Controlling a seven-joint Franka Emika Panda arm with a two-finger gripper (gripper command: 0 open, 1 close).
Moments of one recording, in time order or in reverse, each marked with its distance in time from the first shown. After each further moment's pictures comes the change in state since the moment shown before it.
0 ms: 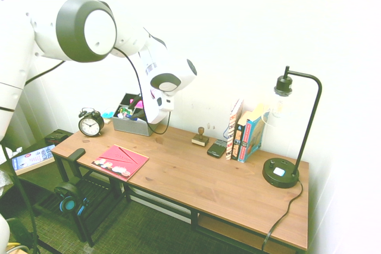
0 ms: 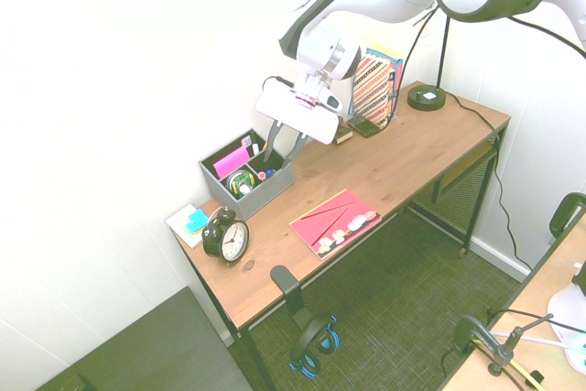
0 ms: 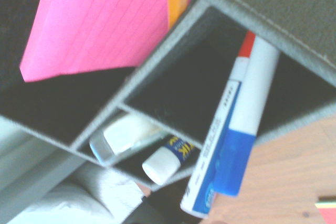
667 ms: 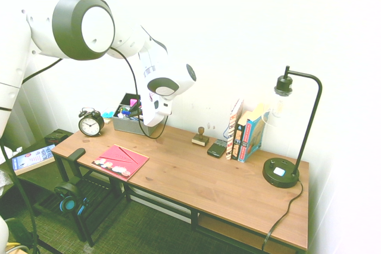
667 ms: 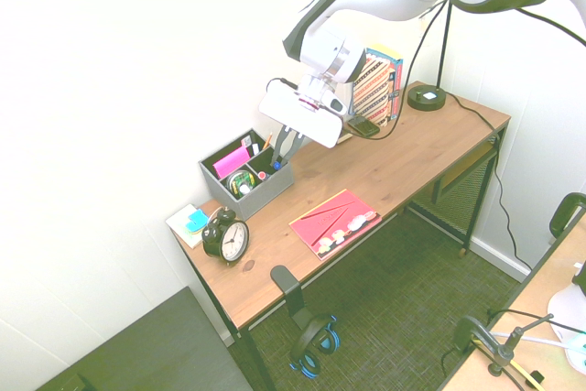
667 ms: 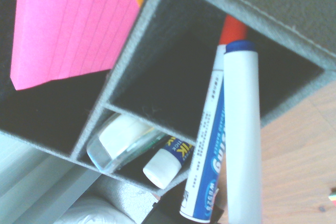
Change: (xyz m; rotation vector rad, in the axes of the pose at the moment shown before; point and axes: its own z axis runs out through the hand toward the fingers) arm 0.020 -0.001 0.012 0.078 -0.067 0.129
